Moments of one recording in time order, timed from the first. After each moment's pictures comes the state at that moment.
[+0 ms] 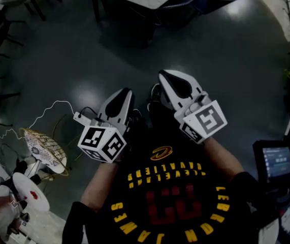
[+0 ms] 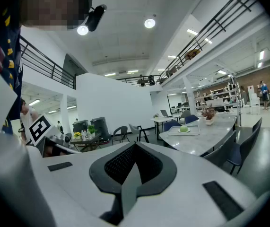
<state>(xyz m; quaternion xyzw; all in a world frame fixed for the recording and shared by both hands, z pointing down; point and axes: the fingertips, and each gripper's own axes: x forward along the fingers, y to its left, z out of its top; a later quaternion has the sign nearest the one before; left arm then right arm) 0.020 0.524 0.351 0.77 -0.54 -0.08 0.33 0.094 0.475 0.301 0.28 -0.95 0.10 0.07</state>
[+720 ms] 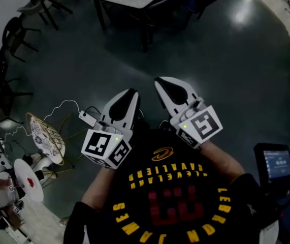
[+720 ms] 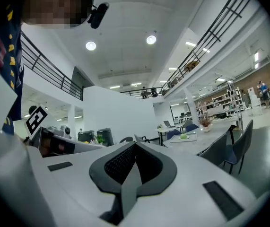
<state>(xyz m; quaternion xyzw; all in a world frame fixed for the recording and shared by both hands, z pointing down) 0.174 0.654 0.274 0.81 -0.54 -0.04 0.22 0.227 0.620 0.264 0.27 -0.96 0.09 0.00</state>
